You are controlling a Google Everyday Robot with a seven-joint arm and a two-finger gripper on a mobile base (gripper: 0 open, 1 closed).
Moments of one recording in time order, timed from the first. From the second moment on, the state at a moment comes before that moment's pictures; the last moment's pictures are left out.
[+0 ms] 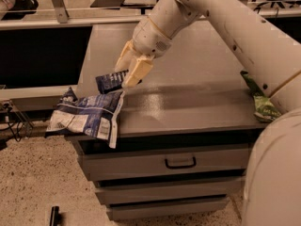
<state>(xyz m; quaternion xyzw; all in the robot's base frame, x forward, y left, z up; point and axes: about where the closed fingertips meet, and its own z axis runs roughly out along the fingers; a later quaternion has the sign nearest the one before) 0.586 0.061 0.895 -0.80 0.49 0.24 0.25</state>
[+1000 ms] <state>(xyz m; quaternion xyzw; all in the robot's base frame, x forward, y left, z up) 0.588 0.066 0.893 -0.80 0.49 0.24 0.26</state>
